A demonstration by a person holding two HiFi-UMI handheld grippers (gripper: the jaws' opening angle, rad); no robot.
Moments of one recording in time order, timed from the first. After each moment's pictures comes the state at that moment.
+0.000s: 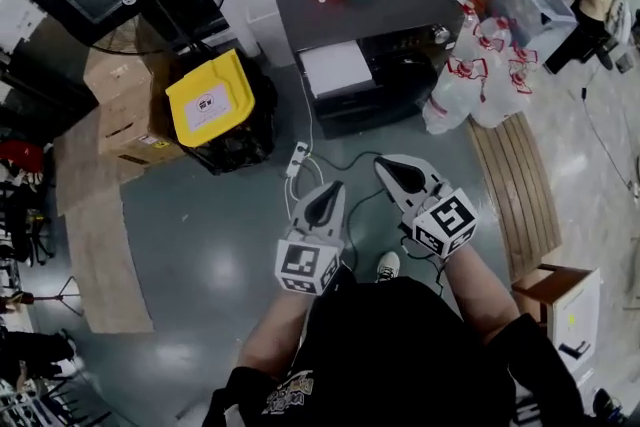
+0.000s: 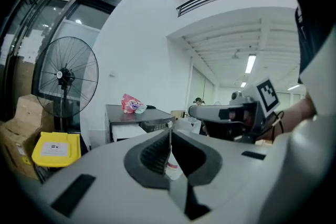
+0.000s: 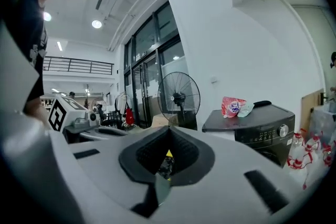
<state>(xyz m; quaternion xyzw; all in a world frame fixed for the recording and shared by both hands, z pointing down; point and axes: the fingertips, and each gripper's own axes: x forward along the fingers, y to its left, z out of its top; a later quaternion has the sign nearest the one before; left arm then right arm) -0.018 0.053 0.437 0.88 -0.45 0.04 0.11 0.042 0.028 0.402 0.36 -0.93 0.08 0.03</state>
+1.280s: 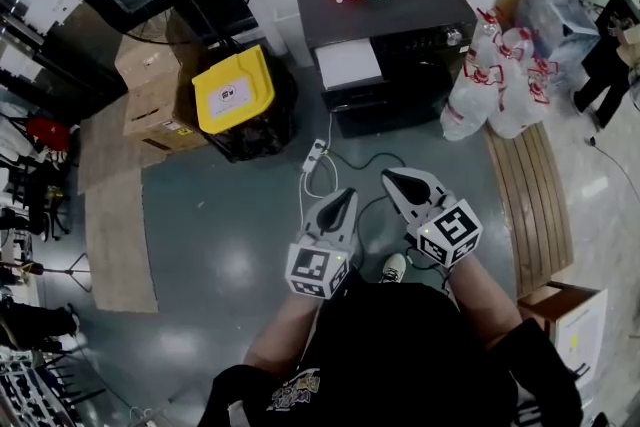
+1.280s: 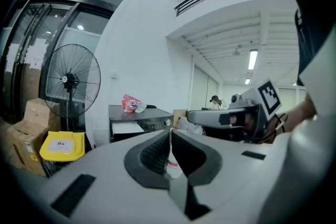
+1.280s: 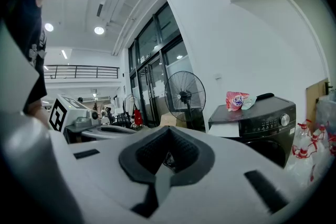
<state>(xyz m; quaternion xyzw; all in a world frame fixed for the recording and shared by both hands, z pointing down) 0.019 0.108 0.436 0.87 -0.48 0.05 0.10 0.069 0.085 0.414 0.32 -0.94 0.10 0.02</state>
